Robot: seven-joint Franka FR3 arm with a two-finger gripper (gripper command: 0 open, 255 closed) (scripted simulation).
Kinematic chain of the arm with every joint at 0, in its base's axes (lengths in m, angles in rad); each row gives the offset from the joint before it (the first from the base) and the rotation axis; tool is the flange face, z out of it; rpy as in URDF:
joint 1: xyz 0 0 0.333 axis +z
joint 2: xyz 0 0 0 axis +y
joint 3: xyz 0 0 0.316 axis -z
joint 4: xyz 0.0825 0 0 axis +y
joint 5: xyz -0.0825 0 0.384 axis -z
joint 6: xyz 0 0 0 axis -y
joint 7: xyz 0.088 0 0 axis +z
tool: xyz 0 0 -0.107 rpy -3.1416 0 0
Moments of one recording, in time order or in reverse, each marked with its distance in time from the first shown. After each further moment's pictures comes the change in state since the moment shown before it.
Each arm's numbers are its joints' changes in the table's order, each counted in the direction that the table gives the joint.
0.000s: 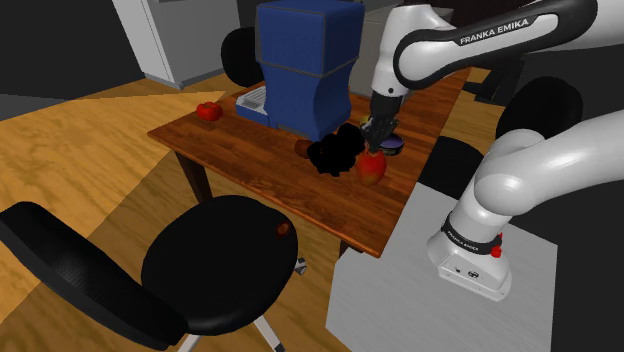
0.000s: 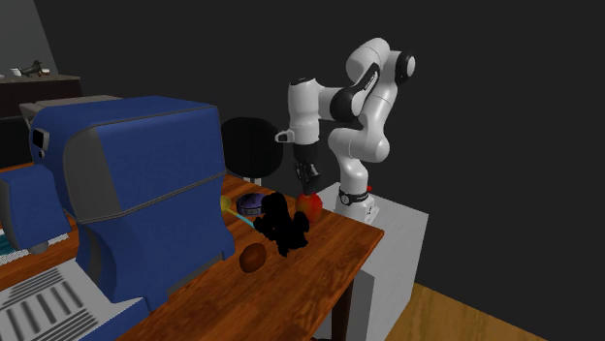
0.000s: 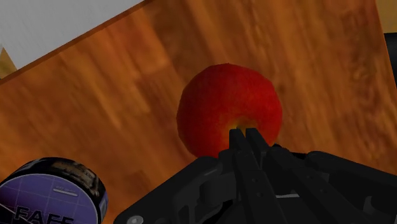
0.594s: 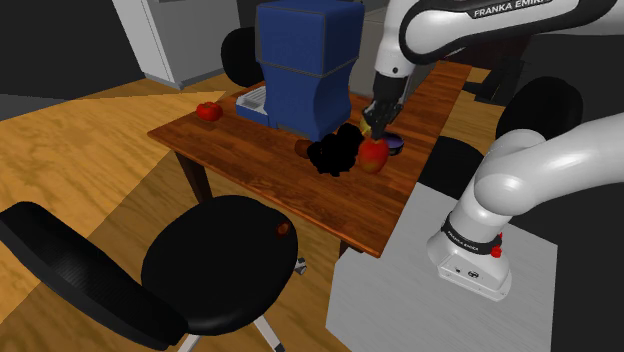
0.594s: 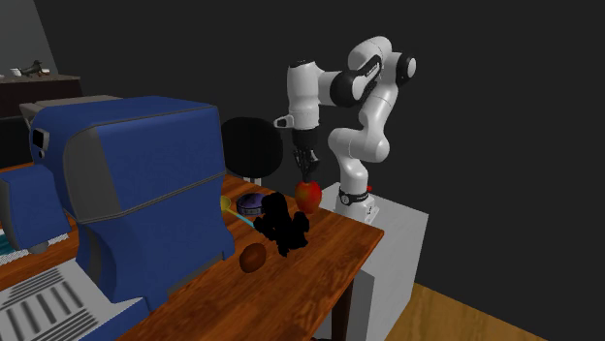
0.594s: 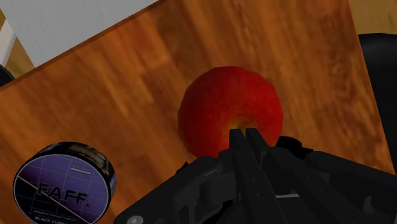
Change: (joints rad) arm -0.004 -0.030 0.003 -0.098 0.007 -0.128 -0.006
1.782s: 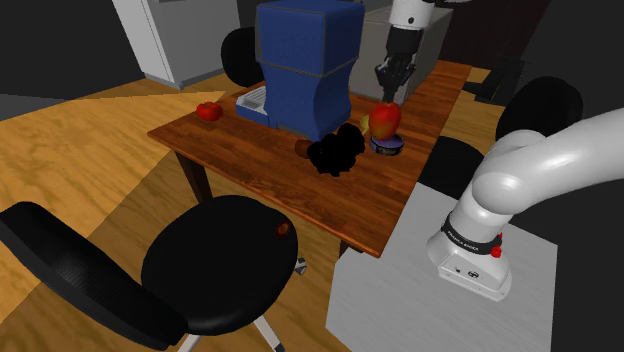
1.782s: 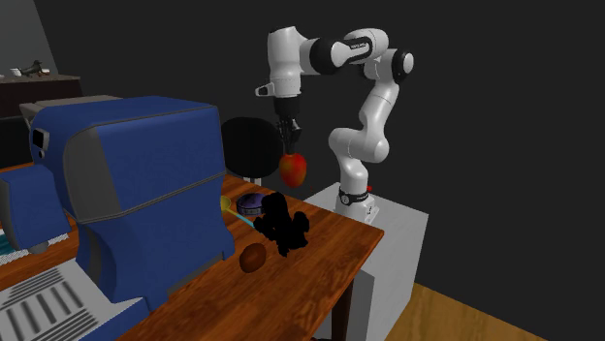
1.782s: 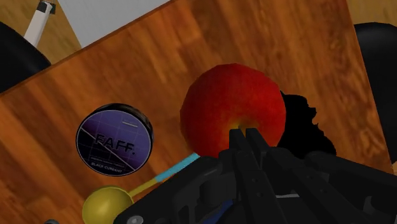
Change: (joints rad) arm -0.046 0.061 0.103 -0.259 0.073 -0.204 0.097
